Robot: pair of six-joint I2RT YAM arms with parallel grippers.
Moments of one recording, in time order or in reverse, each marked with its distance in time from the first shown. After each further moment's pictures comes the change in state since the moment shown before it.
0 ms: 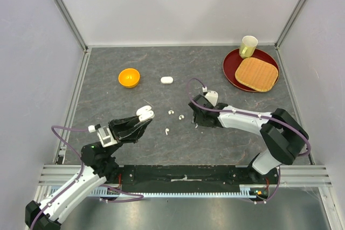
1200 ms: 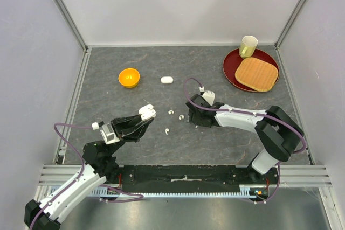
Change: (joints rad) left arm 0.000 0.025 -0.001 -0.042 -0.015 0.002; right arm 0.007 0.062 0.027 0.045 -0.040 0.018
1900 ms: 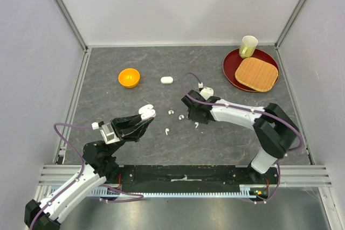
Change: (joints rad) left arm 0.000 0.000 0.000 -0.001 -0.007 0.000; right arm 0.011 -0.001 0.124 -0.153 0.045 0.075
